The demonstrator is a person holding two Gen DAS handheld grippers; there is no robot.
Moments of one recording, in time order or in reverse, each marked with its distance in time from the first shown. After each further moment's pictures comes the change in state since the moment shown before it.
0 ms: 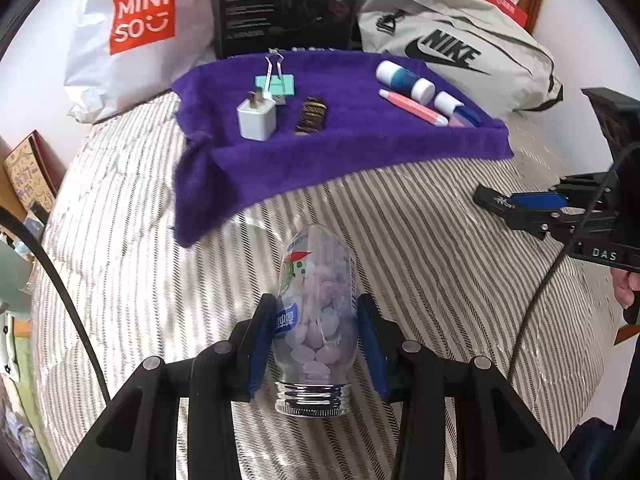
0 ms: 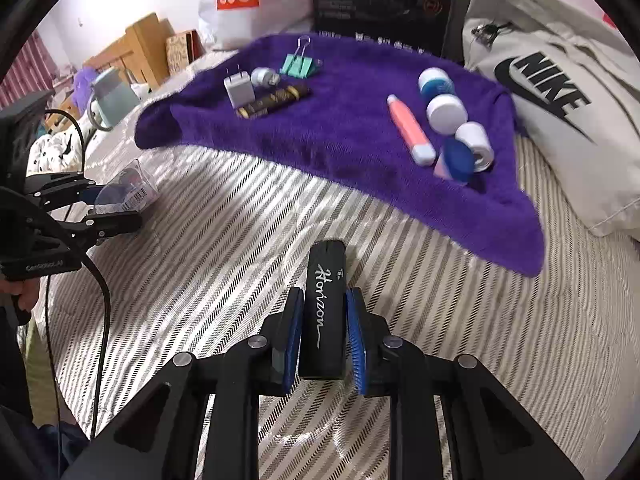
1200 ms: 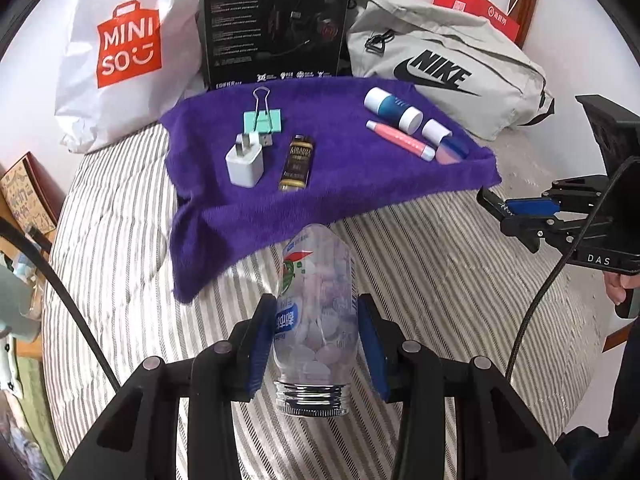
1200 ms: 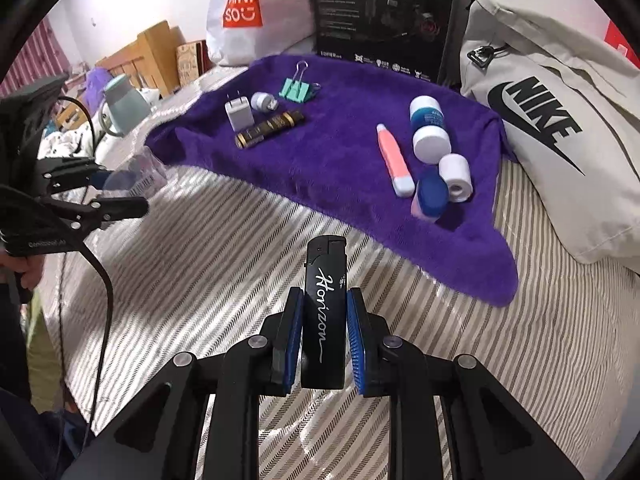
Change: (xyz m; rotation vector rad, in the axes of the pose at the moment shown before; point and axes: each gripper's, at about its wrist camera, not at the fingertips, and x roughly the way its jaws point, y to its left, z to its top) left arm -0.010 -0.010 0.031 0.019 -0.027 -0.022; right arm -0.016 -0.016 0.013 -0.037 -0.031 0.027
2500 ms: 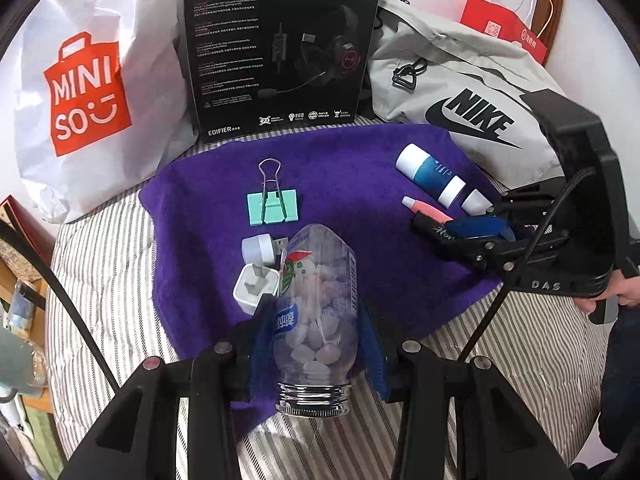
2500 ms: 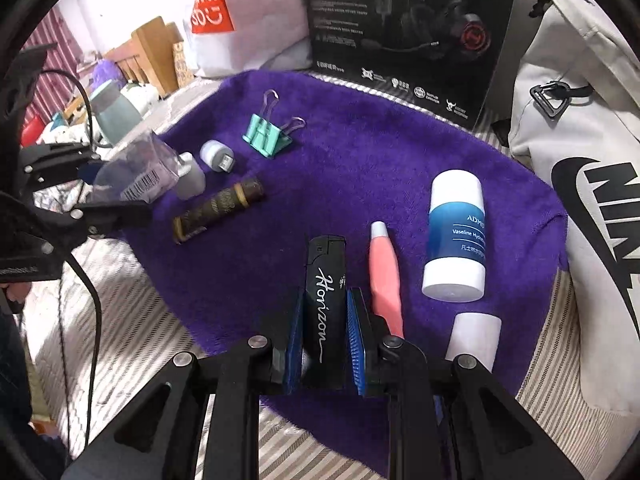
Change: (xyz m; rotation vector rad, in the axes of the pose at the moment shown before) left arm 0.049 0.026 0.100 0.021 -0.008 -0.006; right arm 0.088 -0.033 0.109 -0.072 0.048 0.046
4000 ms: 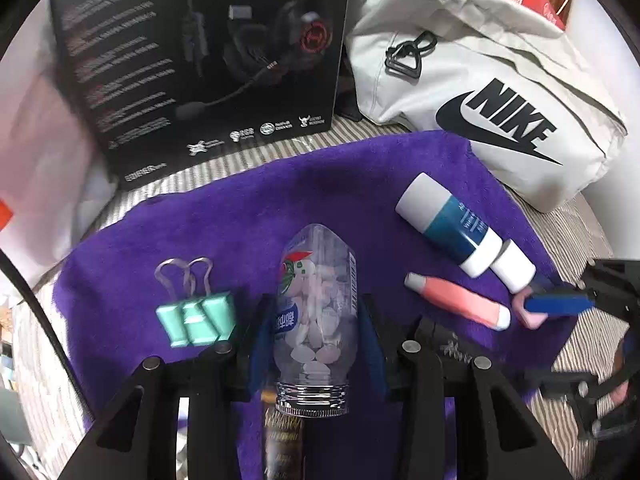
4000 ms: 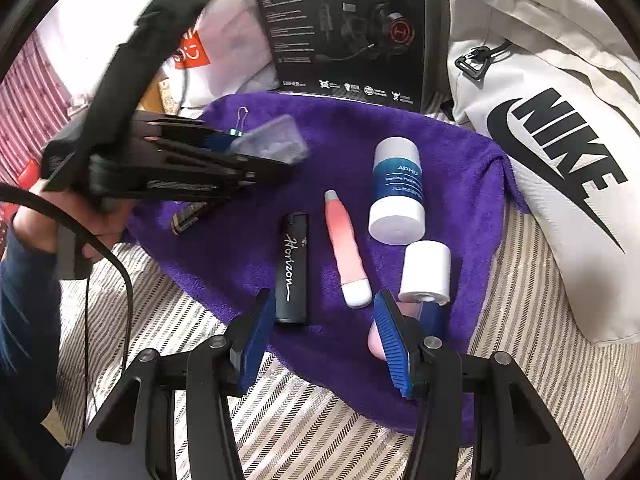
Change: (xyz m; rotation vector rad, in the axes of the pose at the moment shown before) left arm 0.094 -0.030 0.073 0.073 0.069 -0.015; right arm -0.036 -0.025 -0.044 0.125 -0.102 0.024
